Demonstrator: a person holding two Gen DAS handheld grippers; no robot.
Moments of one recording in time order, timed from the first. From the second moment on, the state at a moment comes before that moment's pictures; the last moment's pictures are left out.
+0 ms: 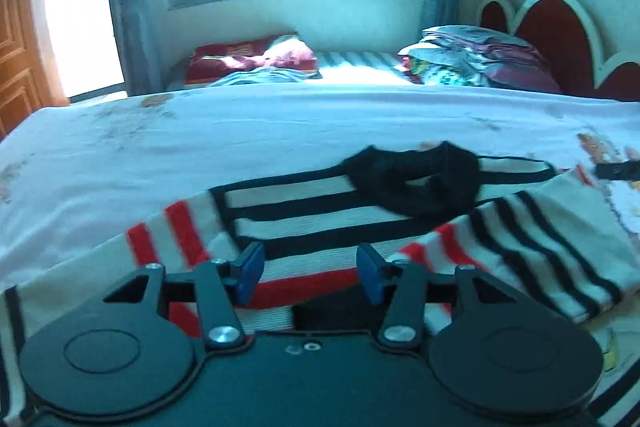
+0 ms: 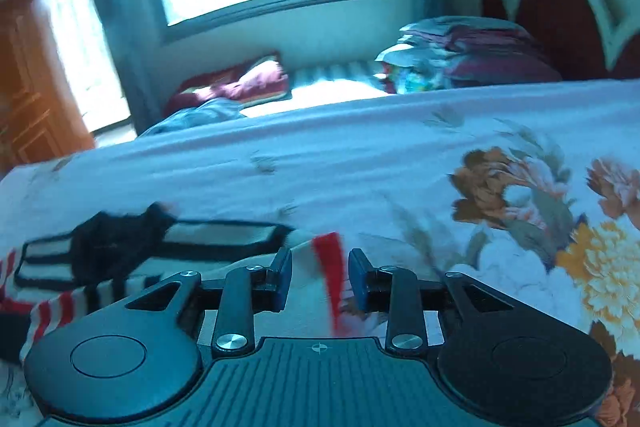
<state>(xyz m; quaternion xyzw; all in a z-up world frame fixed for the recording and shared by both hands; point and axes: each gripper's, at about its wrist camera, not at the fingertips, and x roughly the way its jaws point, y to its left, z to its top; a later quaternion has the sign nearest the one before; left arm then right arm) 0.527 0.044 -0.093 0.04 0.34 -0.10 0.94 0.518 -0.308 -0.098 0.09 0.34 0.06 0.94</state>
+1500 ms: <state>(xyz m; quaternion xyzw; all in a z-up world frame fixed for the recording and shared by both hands) 0.470 0.045 -0.128 0.06 0.40 -0.07 0.91 0.419 -0.211 -0.098 0.01 0.40 0.06 0.92</state>
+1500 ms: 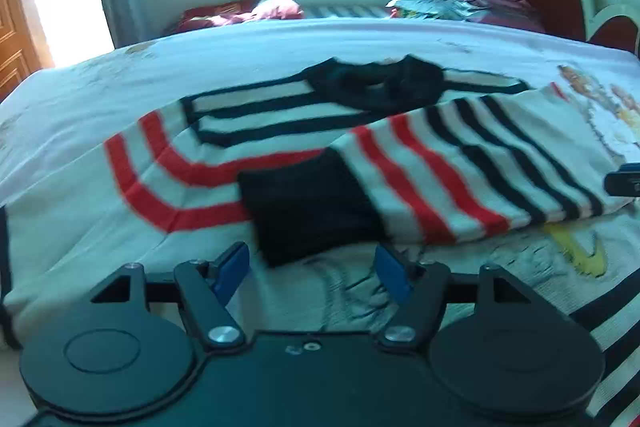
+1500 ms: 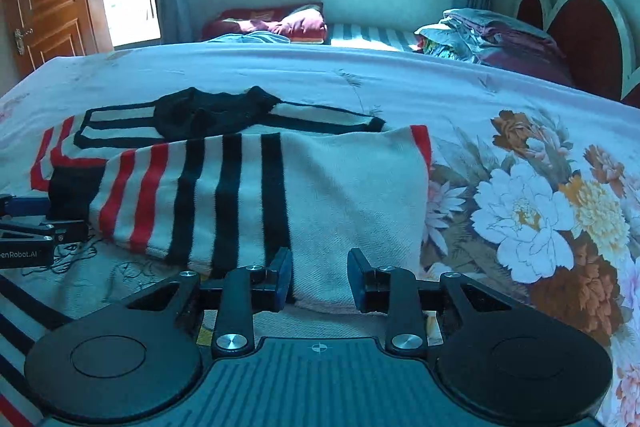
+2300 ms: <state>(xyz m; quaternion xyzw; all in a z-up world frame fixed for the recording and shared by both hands) 0.352 0.417 -0.118 -0.40 0.24 0.26 0.84 0.405 -0.127 -0.088 0.03 0.39 0.09 0.92</state>
